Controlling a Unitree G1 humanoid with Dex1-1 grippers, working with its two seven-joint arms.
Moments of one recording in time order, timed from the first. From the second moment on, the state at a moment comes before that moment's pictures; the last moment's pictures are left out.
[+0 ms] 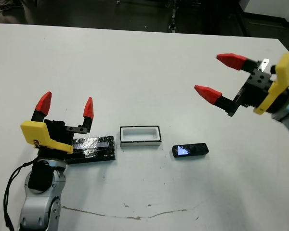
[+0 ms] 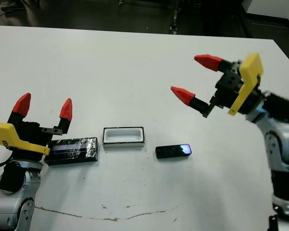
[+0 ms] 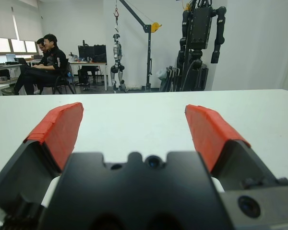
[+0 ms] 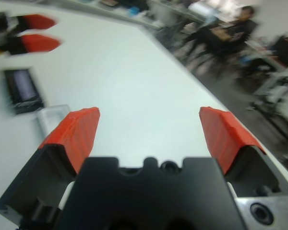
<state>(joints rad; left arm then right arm) 0.10 0.17 0.10 -0.35 -0.17 -0.06 -0.13 -0.53 -0.77 -0.01 -0.04 0.44 0.31 1.06</state>
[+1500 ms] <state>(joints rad) 0.11 0.17 0.10 -0.35 -0.15 -0.05 -0.12 -0.75 -0.82 0.47 0.19 0.10 0.21 1.60</state>
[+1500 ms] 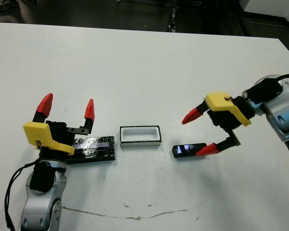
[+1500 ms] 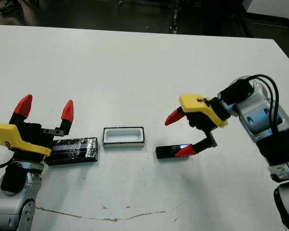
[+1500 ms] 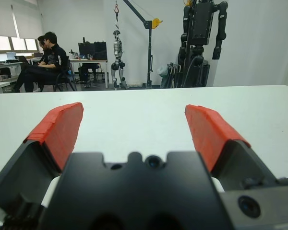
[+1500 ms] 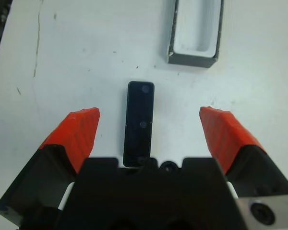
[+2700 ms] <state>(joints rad) 0.11 0.17 0.09 -0.37 -0.15 -0.03 -0.12 -0.65 -0.82 0.47 0.09 -0.04 0.03 1.50</state>
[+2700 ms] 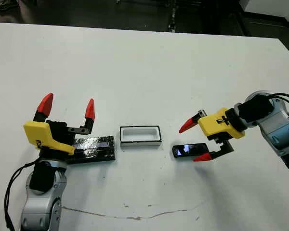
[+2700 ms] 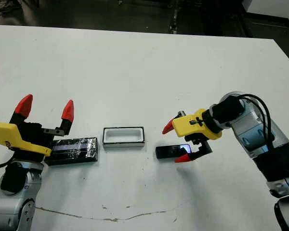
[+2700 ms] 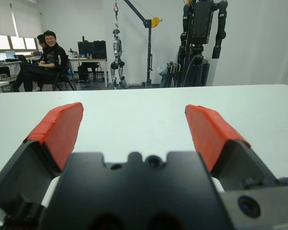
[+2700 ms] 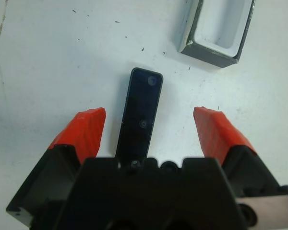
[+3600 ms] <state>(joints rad) 0.11 0.17 0.09 -0.37 -0.15 -0.02 -0.12 -0.64 -0.75 0.49 0.22 -0.04 -0.01 1.51</state>
